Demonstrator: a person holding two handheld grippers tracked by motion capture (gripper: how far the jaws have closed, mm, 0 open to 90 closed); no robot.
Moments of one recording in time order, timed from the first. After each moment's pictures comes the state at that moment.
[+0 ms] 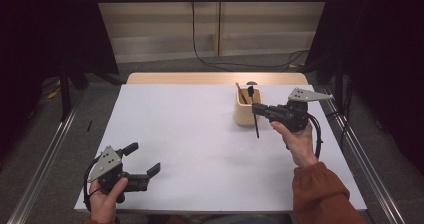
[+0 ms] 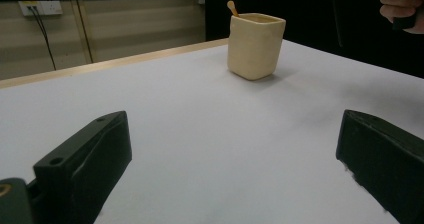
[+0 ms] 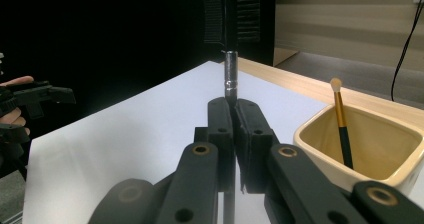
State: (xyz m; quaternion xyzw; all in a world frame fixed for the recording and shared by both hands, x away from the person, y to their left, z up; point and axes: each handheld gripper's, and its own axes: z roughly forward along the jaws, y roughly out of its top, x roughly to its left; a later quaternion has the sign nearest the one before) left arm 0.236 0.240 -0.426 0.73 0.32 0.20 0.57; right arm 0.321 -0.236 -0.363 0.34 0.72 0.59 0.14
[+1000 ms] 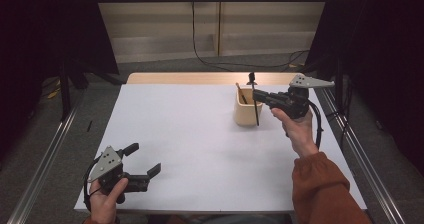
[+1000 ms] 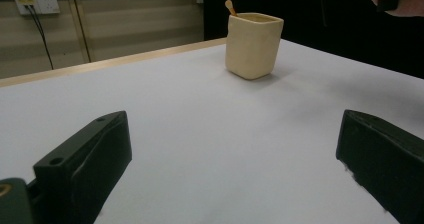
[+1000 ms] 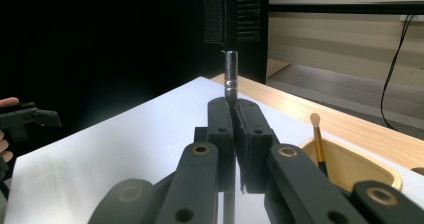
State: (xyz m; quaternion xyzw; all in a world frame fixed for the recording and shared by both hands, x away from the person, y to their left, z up) left arm 0.235 0.240 -0.426 0.73 0.32 0.20 0.57; right arm 0.343 -0.238 -0.343 0.34 0.71 0.60 0.15
